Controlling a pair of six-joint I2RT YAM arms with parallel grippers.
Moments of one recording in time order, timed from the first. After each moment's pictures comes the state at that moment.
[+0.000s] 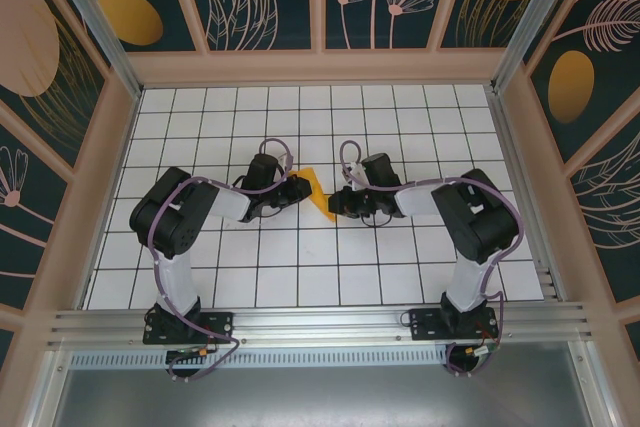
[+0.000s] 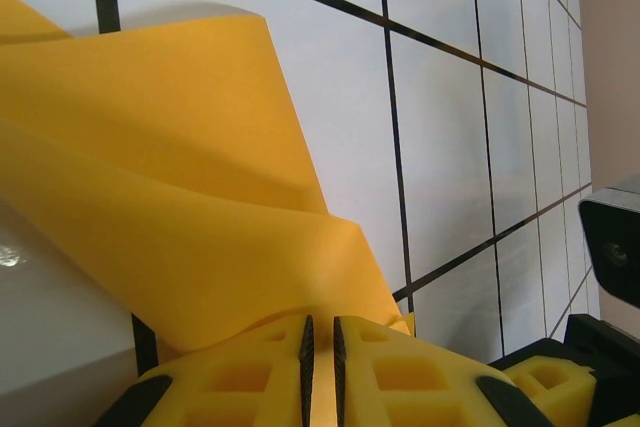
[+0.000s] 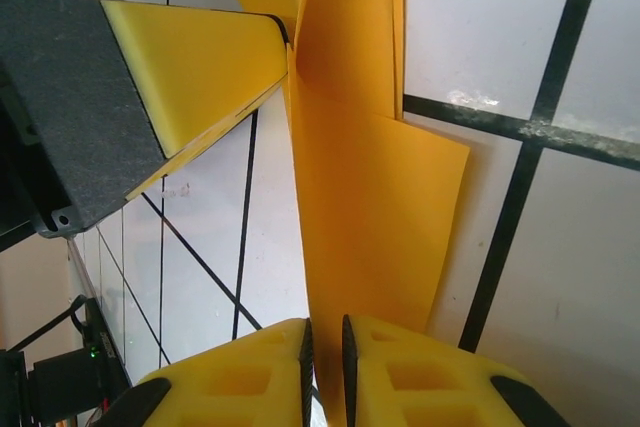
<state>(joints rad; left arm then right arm) -0.50 1.92 0.78 0.48 0.46 -0.84 0.54 1.80 0.79 0.16 -0.68 0.63</state>
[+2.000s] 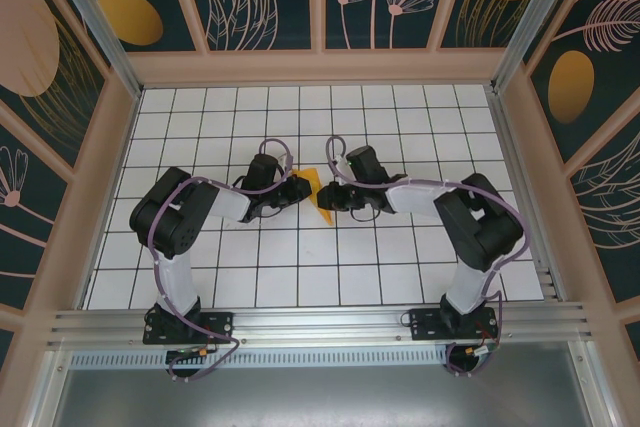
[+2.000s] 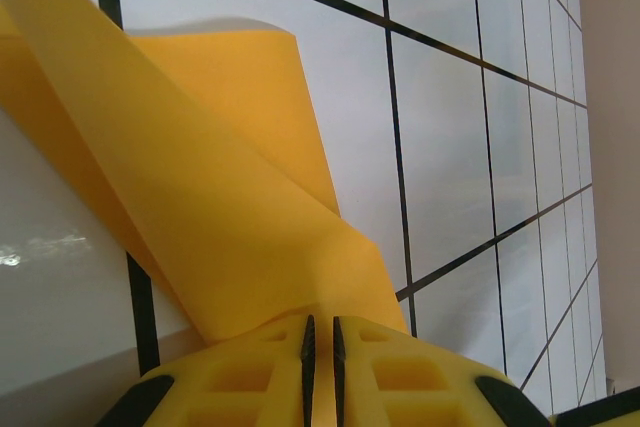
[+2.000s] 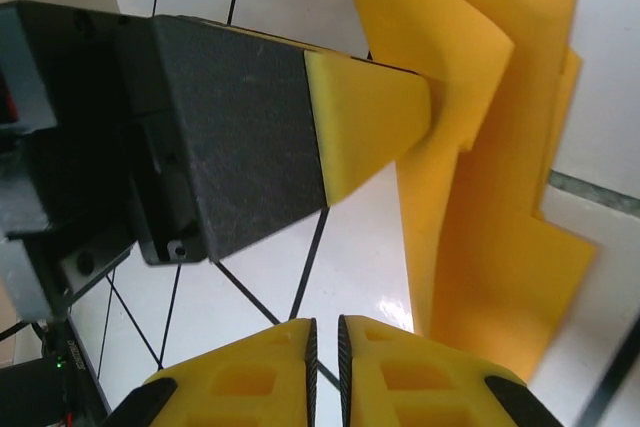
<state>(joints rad) -0.50 1.92 0.78 0.48 0.46 -0.84 0.63 1.78 0.90 0.04 -0.56 0.56</state>
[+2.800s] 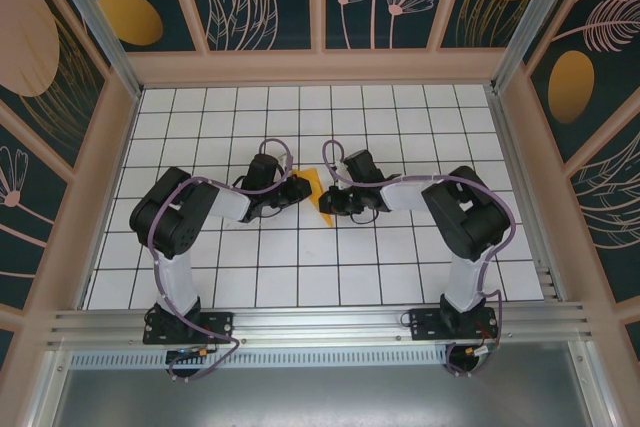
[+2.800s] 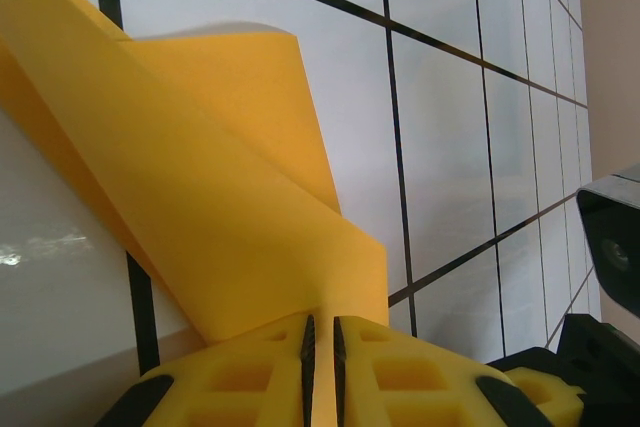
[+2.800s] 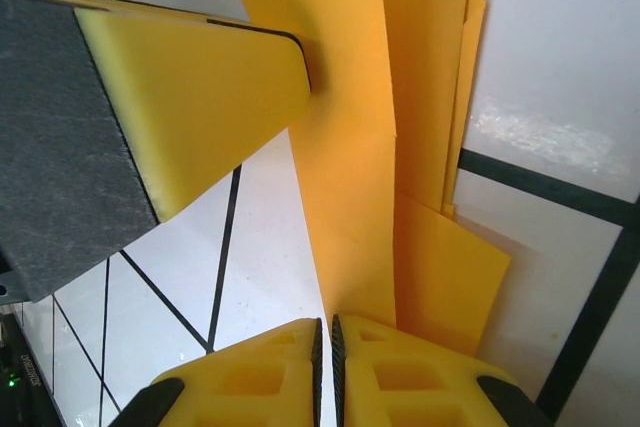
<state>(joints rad) -0.50 1.92 0.78 0.48 0.46 -0.84 0.62 1.86 0.92 0.01 -0.54 0.56</state>
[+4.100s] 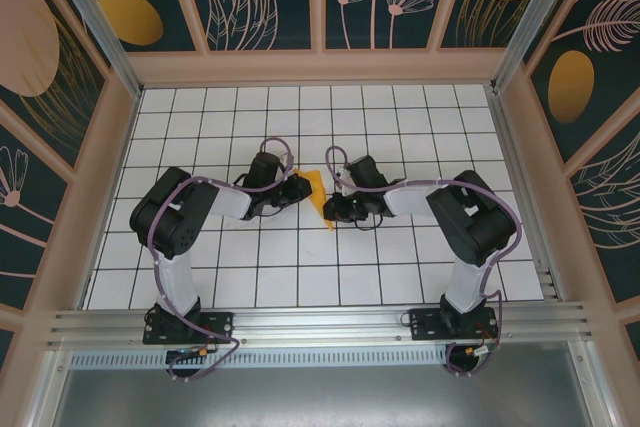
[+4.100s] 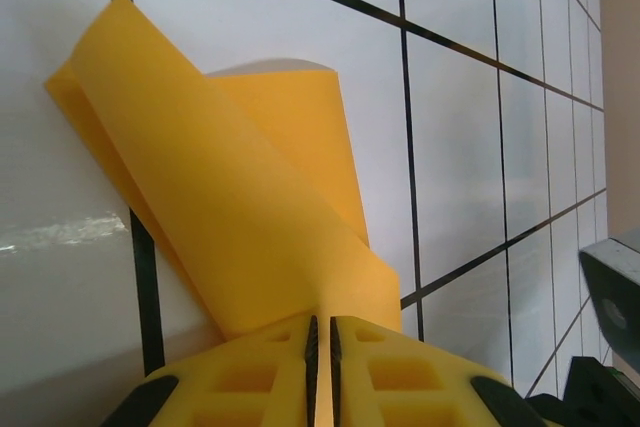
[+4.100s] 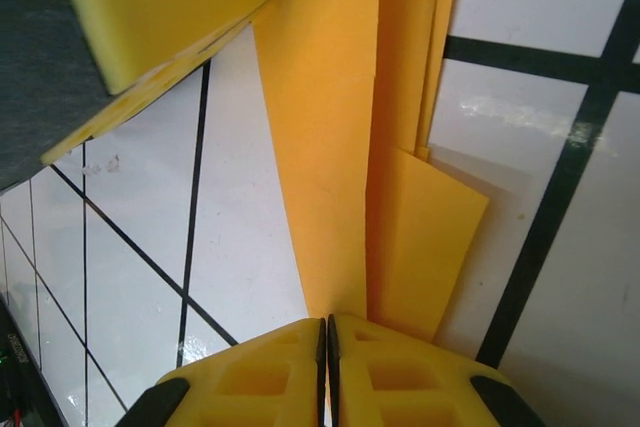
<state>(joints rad) -0.50 1.92 0.81 0.41 0.44 -0.85 0.63 1.81 0.86 -0.02 -0.53 0.56</state>
